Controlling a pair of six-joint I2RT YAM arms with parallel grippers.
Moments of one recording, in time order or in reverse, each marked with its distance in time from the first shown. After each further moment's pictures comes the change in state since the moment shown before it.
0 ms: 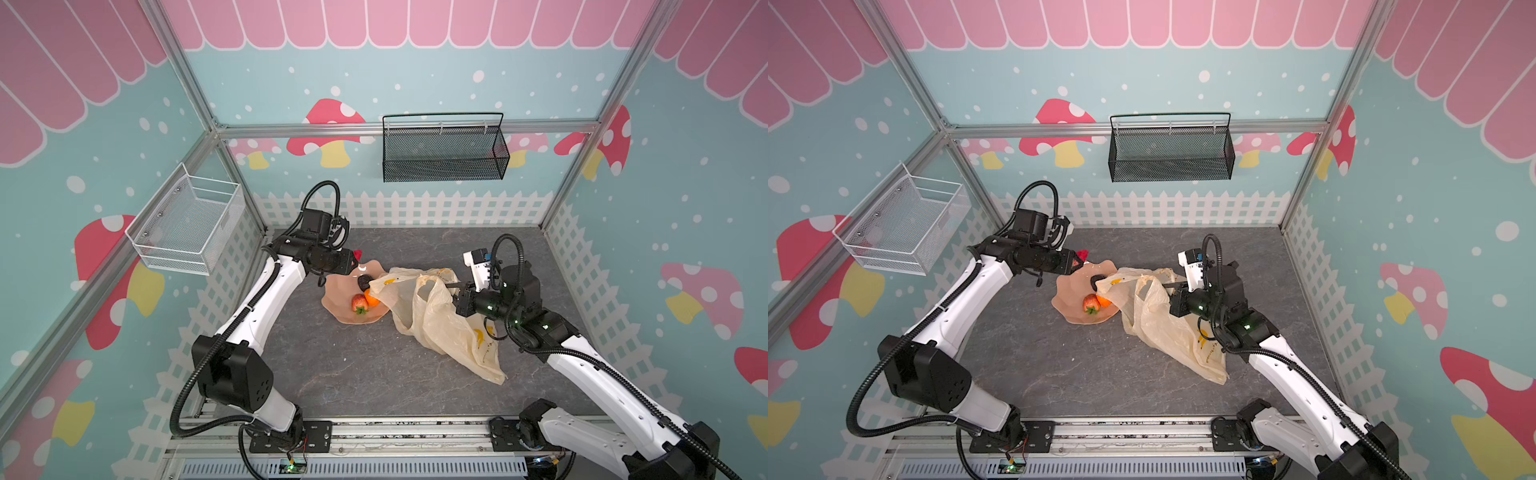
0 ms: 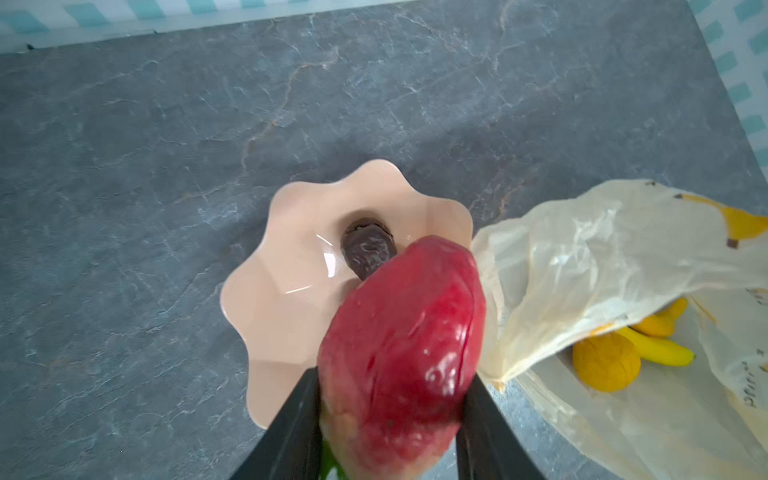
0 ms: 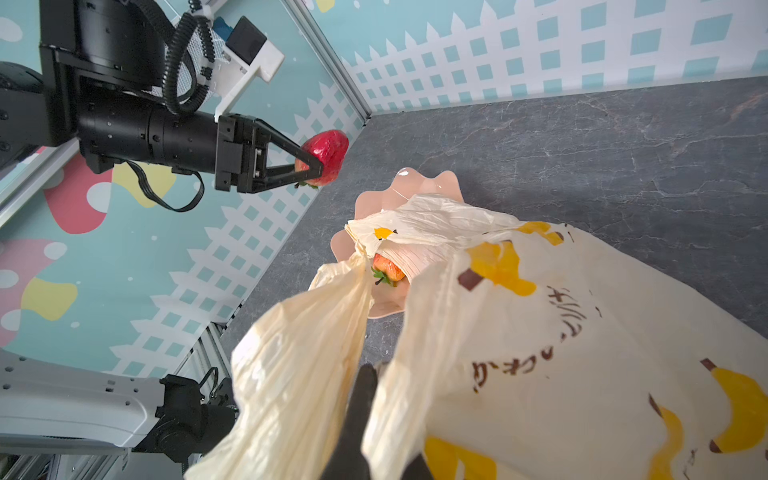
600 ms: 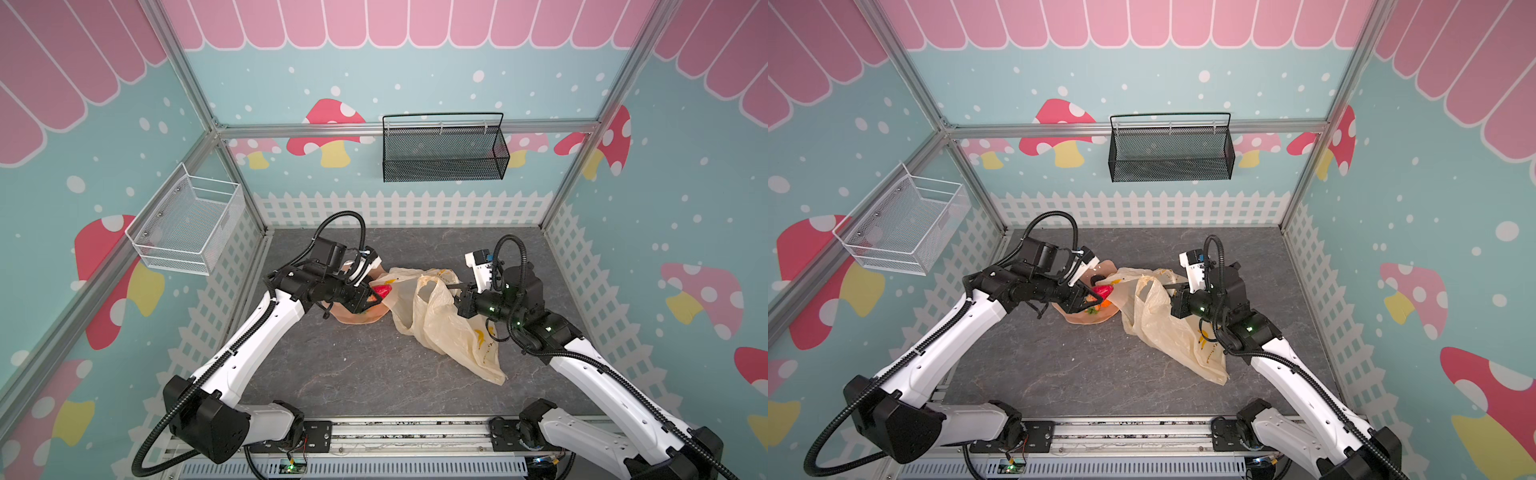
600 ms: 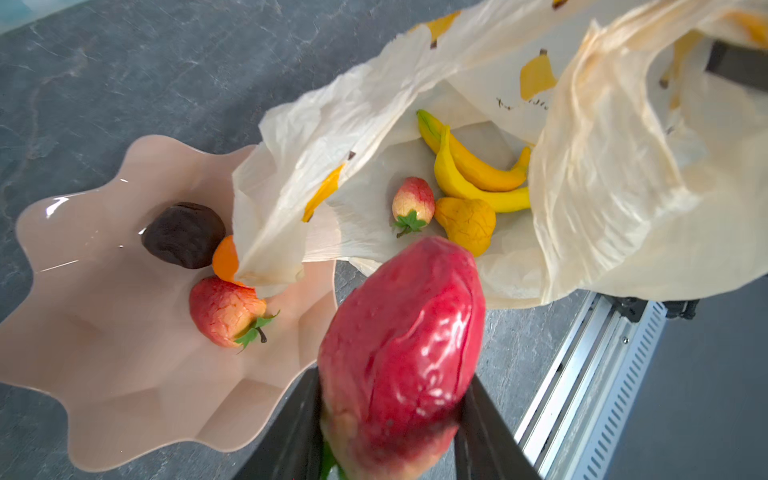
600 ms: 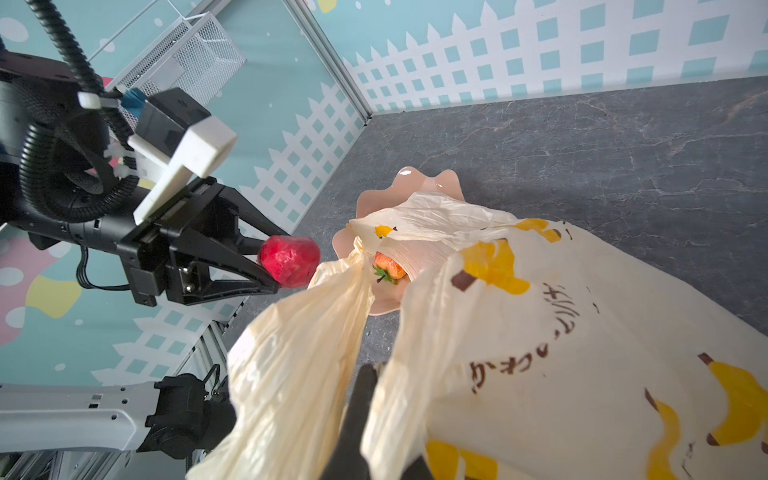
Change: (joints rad) left arm -0.212 -0.205 -0.210 -0.003 0.166 0.169; right arm 0.000 -0.019 0.000 -0.021 0.000 0.000
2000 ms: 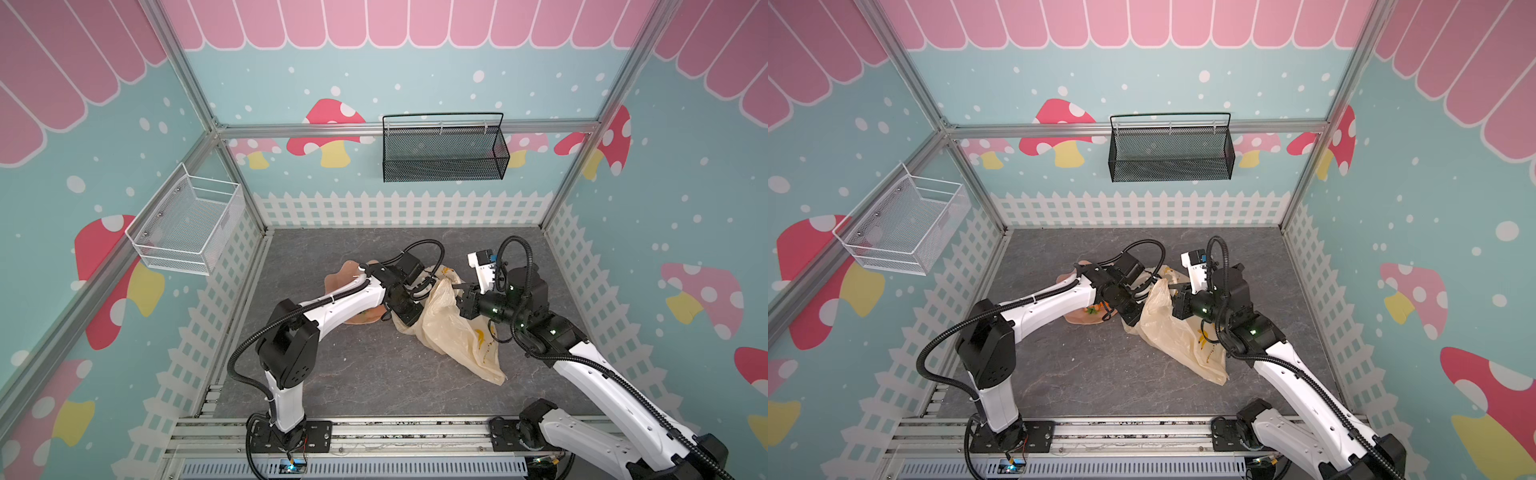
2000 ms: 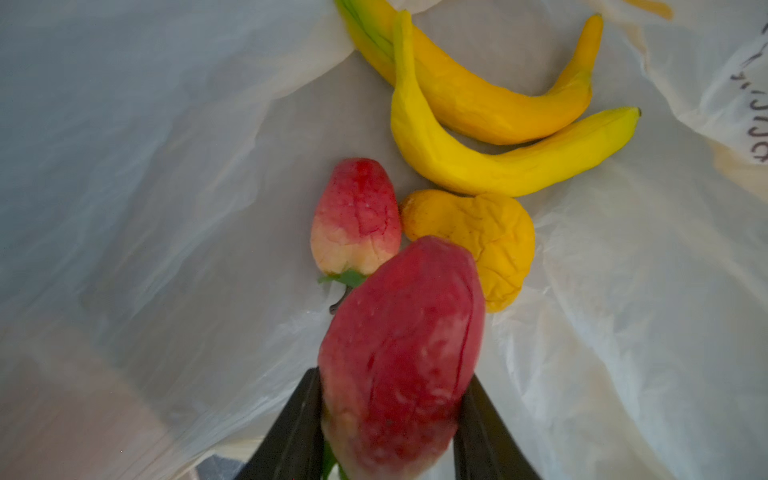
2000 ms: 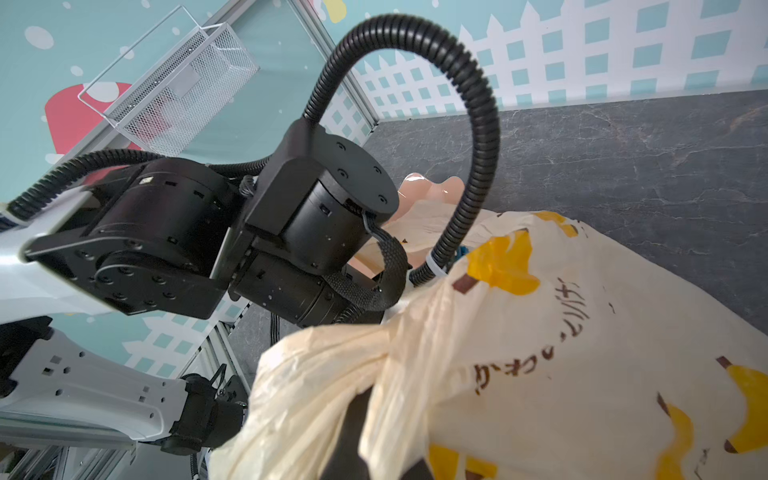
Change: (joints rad) left arm -0.301 0.534 0.211 0.071 -0.136 -0.001; right arm 0.000 -0.030 0.000 -0.001 -0.009 0.001
